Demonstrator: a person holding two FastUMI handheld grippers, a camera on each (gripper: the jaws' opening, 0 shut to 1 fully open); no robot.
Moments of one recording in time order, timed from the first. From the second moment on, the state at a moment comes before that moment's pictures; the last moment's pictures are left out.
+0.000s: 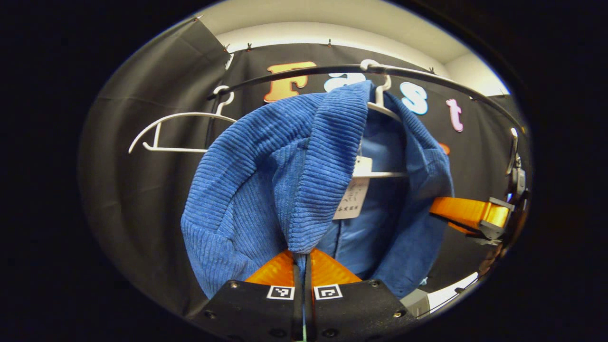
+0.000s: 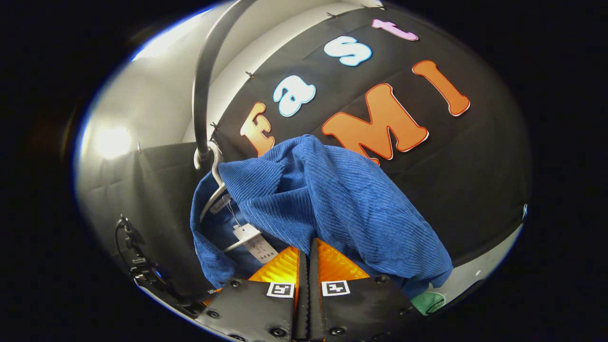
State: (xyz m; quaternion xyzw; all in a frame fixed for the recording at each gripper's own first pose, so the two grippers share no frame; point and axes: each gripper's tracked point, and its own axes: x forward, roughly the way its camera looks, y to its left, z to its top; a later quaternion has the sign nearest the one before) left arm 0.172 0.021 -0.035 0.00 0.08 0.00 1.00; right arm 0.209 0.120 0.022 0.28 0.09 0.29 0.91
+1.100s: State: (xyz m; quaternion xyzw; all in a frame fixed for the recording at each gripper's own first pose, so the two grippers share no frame) left arm 0.109 0.073 0.128 -0.01 0.01 -0.08 1.00; right arm 0.251 0.067 0.127 0.43 0.03 0.33 0.84
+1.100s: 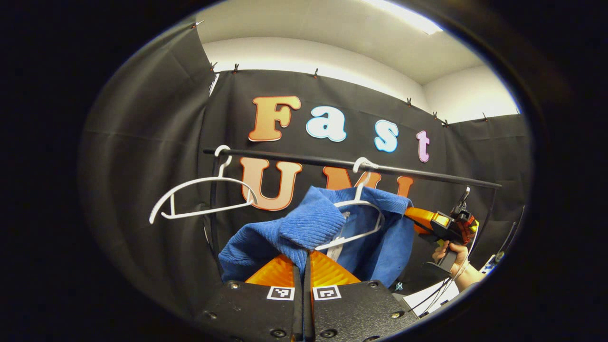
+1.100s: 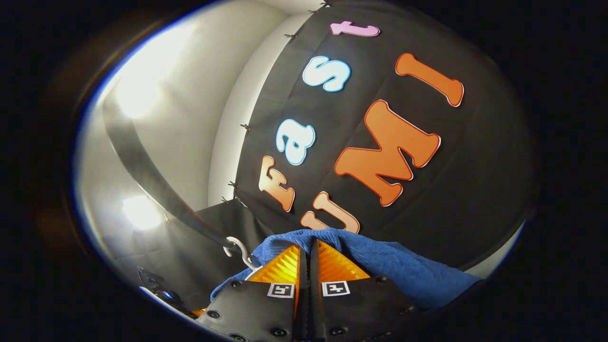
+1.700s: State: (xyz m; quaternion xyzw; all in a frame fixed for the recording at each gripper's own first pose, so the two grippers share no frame) left arm 0.126 0.134 0.185 -0.02 -0.05 -0.05 1.00; right arm 0.280 0.061 0.139 0.42 0.01 0.31 0.85
